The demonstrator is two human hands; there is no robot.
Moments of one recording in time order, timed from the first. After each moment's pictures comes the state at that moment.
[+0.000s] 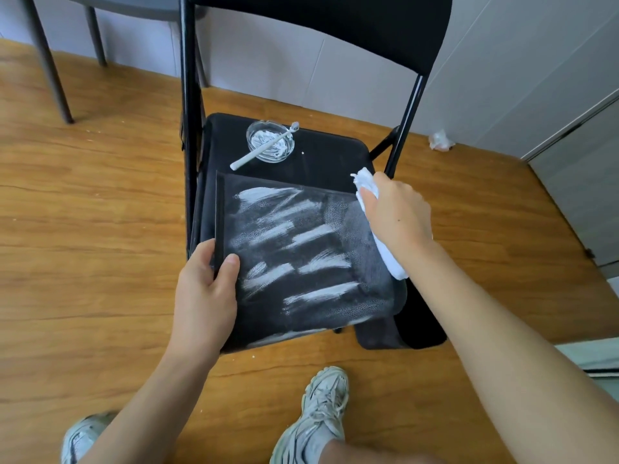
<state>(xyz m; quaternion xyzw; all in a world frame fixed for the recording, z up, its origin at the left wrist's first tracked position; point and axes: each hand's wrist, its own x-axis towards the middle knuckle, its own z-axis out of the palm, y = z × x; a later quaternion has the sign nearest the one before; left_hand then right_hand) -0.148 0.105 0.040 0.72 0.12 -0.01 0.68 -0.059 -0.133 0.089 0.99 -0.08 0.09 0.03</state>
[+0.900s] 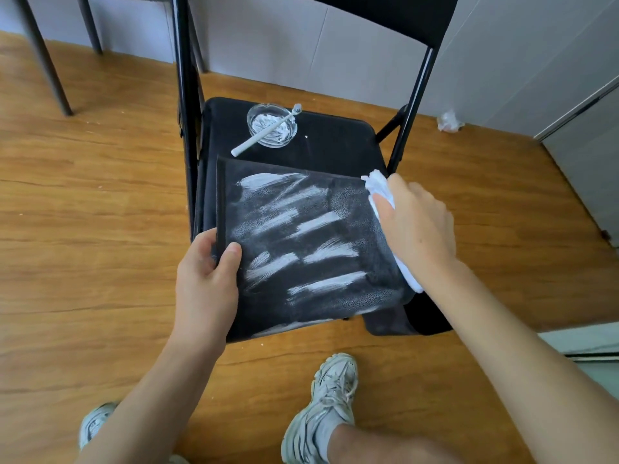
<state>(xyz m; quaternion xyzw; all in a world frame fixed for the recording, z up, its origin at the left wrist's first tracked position) -0.143 0.103 0.035 0.69 0.18 -0.03 0.70 -0.100 -0.134 0.084 0.99 -0.08 0.10 0.01</state>
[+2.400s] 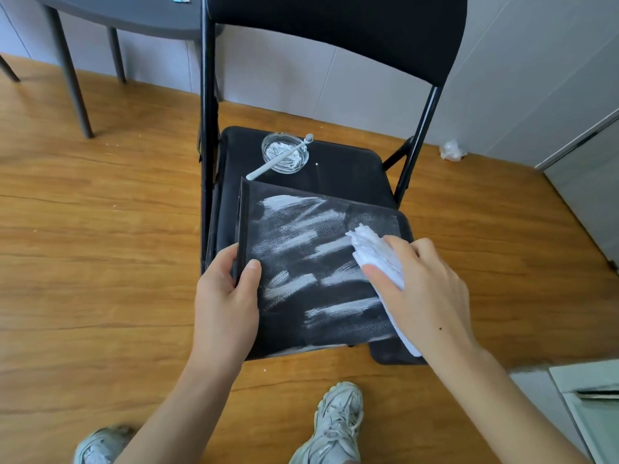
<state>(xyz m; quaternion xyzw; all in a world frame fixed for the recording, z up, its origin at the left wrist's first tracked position) -0.143 0.102 0.050 0.70 0.11 0.00 0.70 -0.155 -0.104 0.093 1.00 -0.07 0.07 0.00</state>
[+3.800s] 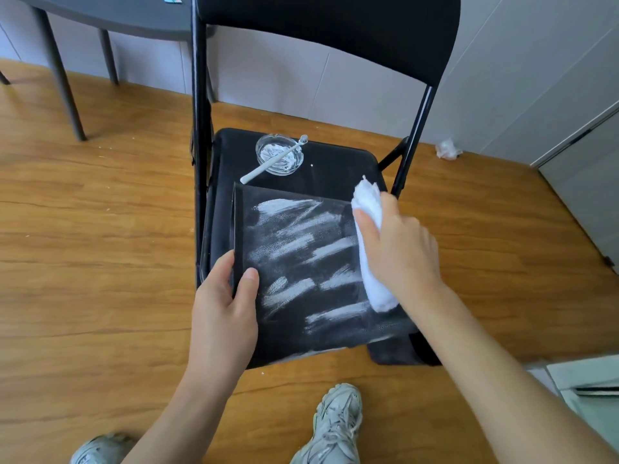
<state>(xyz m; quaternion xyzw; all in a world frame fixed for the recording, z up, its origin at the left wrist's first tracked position) -0.146 0.099 0.045 0.70 0.10 -0.02 0.71 -0.093 -0.097 0.095 0.99 -0.08 0.10 -0.03</state>
